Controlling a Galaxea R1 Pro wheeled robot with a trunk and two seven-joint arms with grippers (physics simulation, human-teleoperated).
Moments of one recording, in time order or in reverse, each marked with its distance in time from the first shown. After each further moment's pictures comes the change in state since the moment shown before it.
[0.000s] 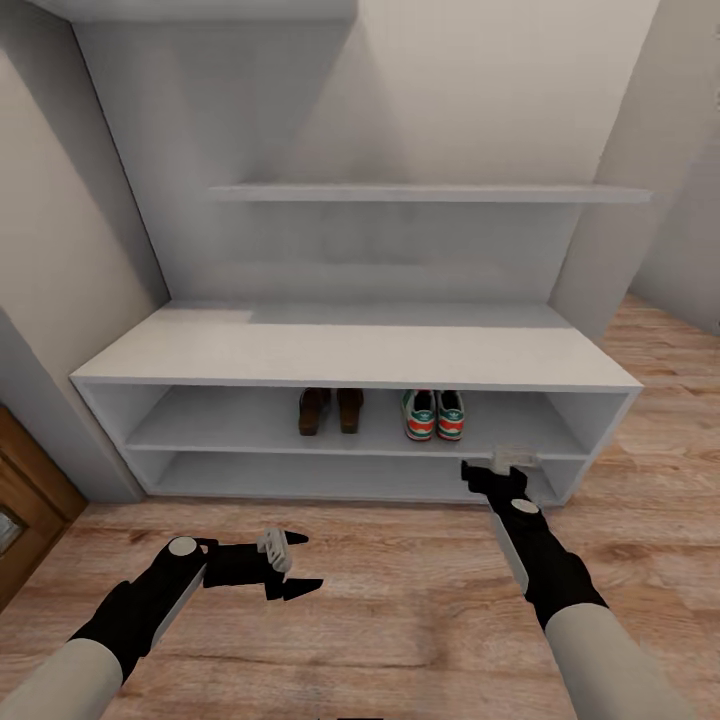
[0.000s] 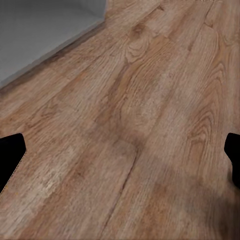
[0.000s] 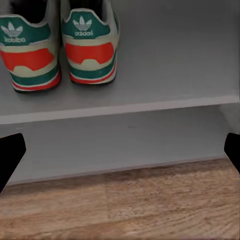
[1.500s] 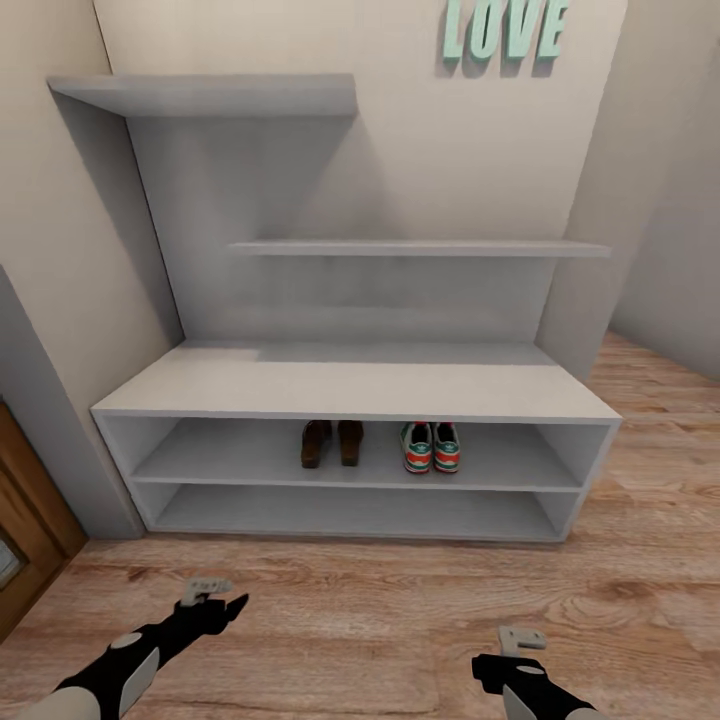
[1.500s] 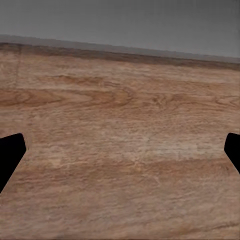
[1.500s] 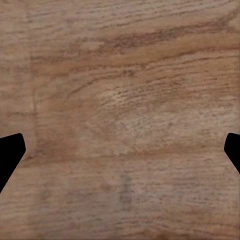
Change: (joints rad) left arm 0.001 -0.016 0.302 0.620 0.128 -0.199 0.590; right arm 0.094 -0.002 0.003 0.770 0.003 -0.174 -0.001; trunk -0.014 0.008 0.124
